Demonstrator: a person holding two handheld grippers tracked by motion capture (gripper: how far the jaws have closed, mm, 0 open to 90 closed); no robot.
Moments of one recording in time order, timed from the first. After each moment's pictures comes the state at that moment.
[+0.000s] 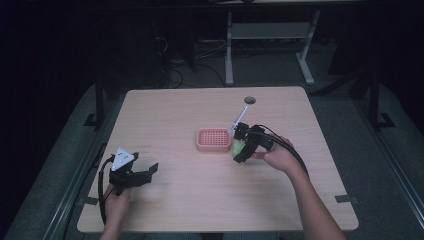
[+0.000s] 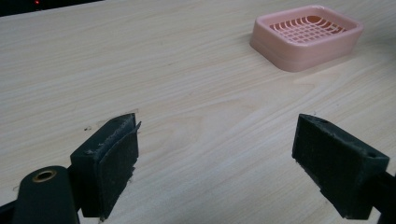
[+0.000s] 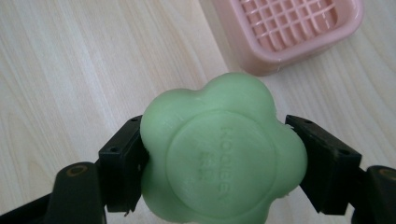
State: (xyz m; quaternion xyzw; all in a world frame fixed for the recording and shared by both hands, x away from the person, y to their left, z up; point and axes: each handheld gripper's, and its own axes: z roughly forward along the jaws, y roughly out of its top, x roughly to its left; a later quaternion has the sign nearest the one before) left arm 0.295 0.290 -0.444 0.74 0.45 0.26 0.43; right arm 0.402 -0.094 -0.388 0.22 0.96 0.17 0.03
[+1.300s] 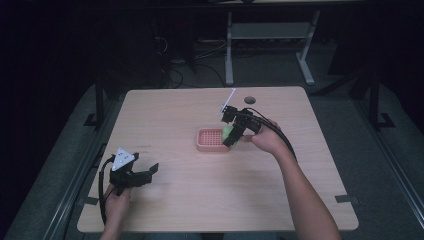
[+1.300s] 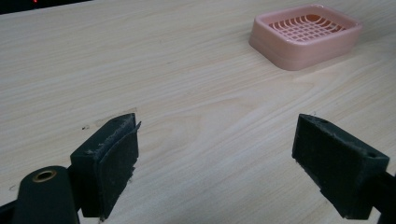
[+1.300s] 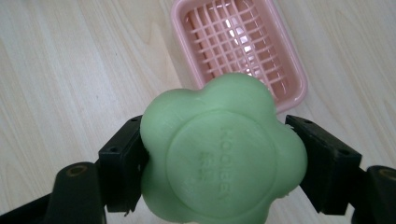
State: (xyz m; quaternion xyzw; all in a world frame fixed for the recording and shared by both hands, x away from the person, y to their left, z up) left arm 0.295 0.289 -0.445 0.74 0.44 0.25 0.43; right arm 0.442 -0.064 -0.362 0.22 0.96 0.18 0.03
